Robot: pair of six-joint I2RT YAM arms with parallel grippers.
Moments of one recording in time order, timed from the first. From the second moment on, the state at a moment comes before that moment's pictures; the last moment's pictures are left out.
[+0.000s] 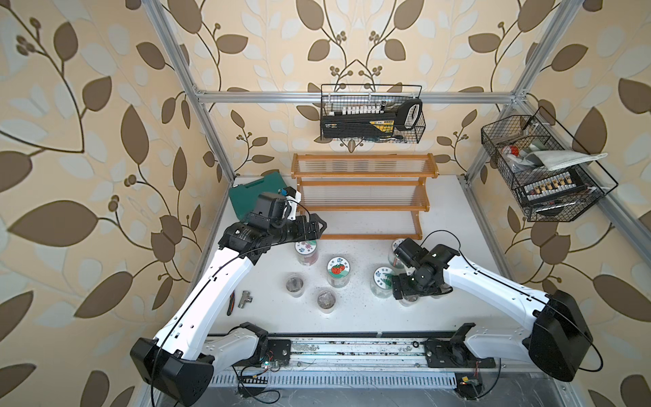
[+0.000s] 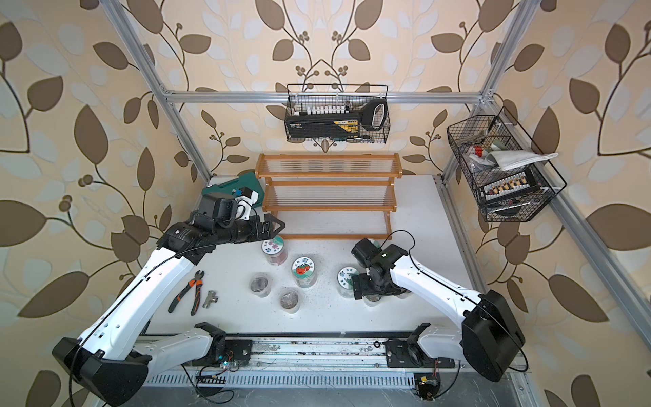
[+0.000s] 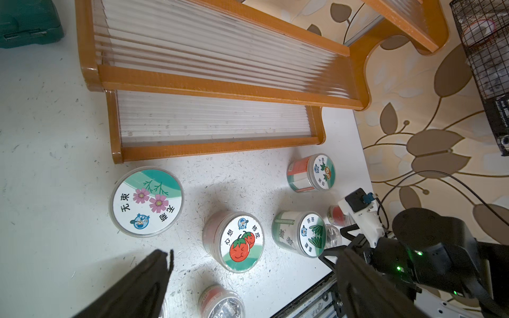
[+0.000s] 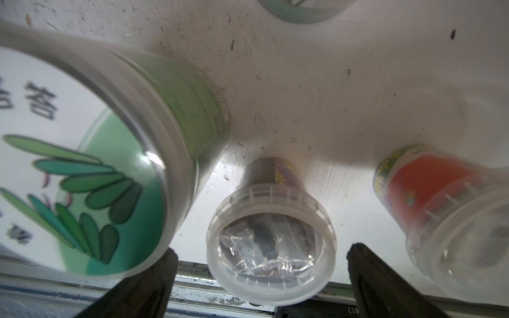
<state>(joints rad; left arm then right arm) -0.42 1.13 1.22 -0.82 0.30 -0.49 0.64 1.30 0.86 -1.04 0.02 0.57</state>
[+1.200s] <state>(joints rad) -0.42 1.16 1.23 -0.82 0.30 -0.49 0.60 1.36 0.85 -1.02 0.00 0.56</state>
